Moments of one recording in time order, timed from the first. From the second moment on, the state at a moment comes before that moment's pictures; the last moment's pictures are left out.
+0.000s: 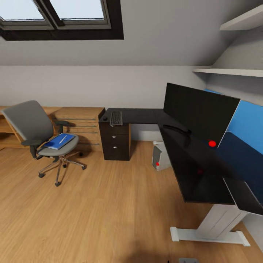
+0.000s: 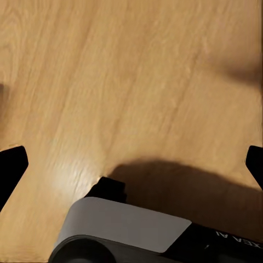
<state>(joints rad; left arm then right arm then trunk) 0.01 0.00 -0.41 -0.67 0.54 -0.06 0.45 -0.39 0.07 0.61 0.02 -0.57 -0.50 -0.19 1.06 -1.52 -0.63</state>
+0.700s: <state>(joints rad) 0.01 0.00 -0.41 -0.67 0.54 -0.06 0.45 -0.39 0.07 0.61 0.02 -0.57 -0.50 -0.19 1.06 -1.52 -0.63</state>
